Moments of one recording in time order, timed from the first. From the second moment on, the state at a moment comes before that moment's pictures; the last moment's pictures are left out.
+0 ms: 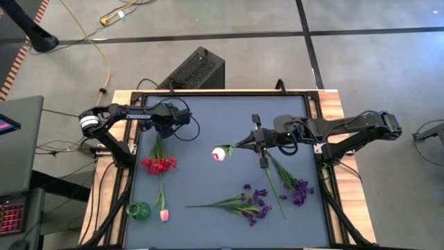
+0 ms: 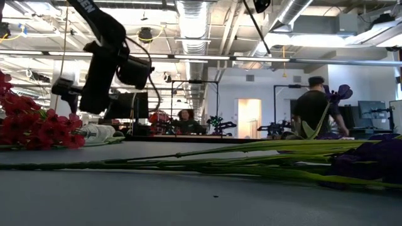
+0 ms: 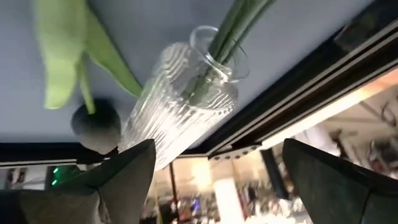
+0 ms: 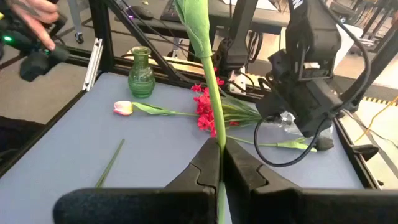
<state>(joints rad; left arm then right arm) 0.50 1.59 0.86 -1.01 -0.78 1.56 0.08 1.22 1.02 -0.10 0.00 -0.17</state>
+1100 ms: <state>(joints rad) 0.52 1.77 0.75 -0.56 -0.90 1.72 0.10 1.22 1.02 -0.07 0.00 -0.18</state>
